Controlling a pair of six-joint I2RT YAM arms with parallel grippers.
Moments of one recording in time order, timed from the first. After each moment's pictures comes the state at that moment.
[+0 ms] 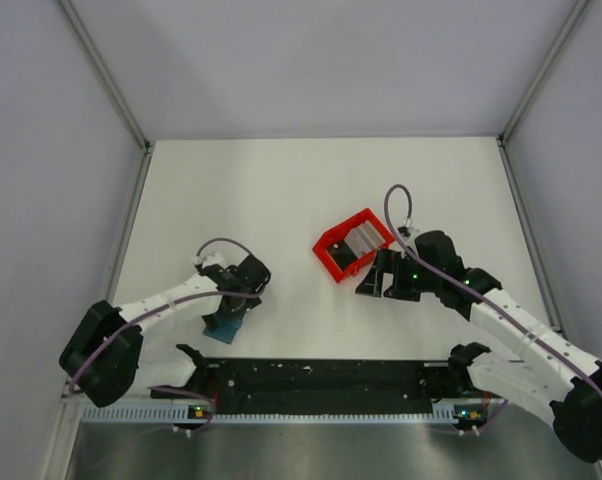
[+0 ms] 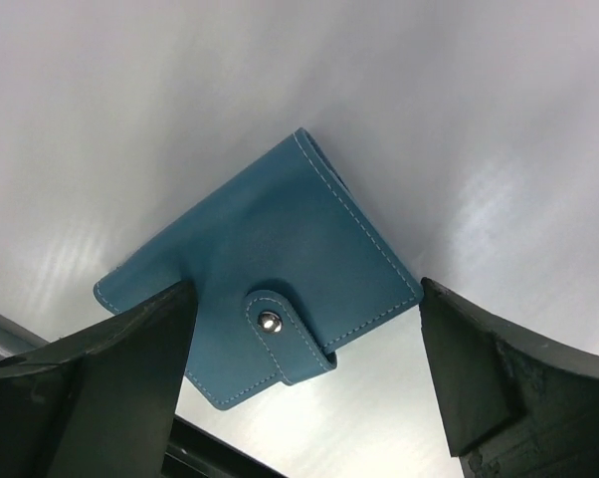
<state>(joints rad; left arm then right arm) -0.64 1.24 0.60 -0.82 -0.47 -1.24 0.53 0.92 0.61 -0.44 -0.35 0.65</state>
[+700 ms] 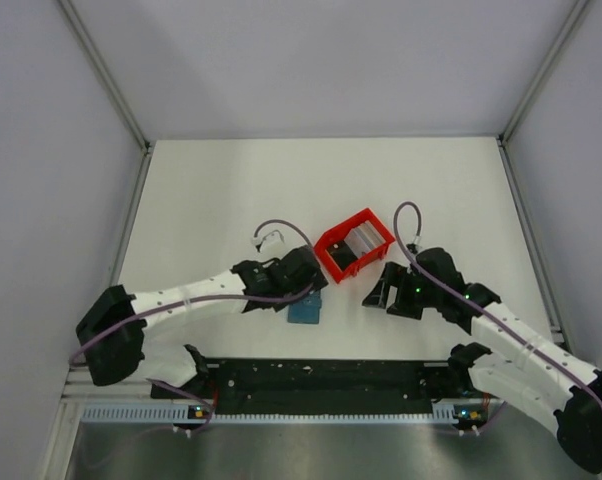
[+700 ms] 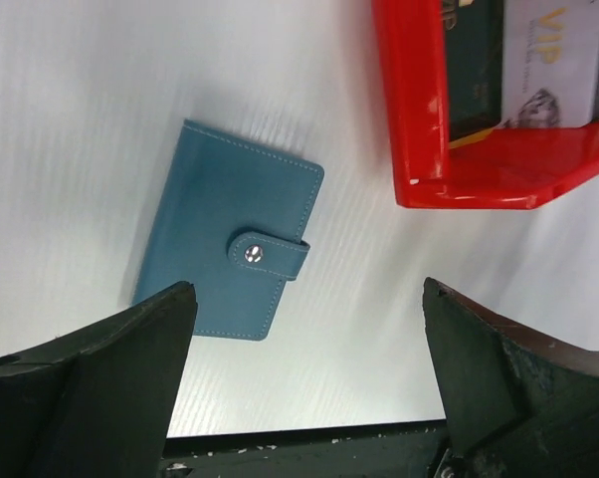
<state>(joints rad) -1.00 1.41 0.88 -0.51 -0.35 -1.38 0.53 0.85 0.45 -0.43 -0.29 0.78</state>
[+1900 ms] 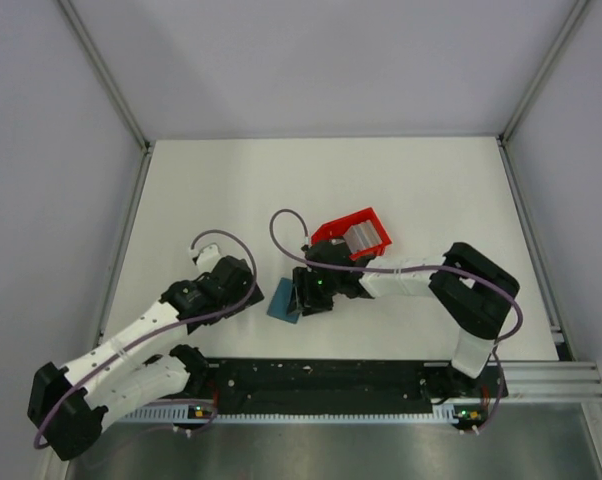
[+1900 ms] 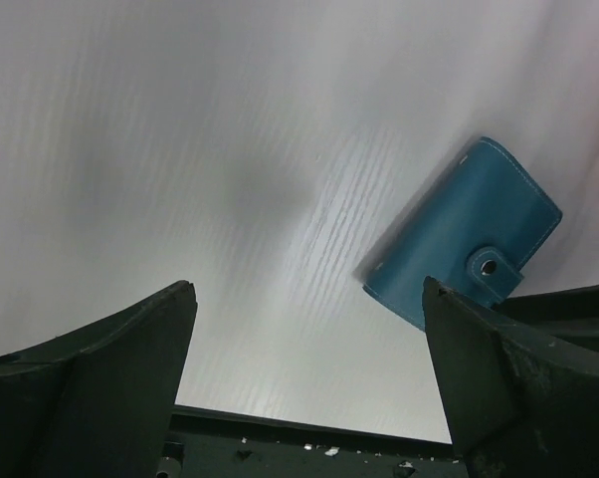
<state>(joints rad) -0.71 0.91 0.60 -0.76 -0.35 -1.07 0.93 1.74 0.92 -0.10 -0.29 0.86</state>
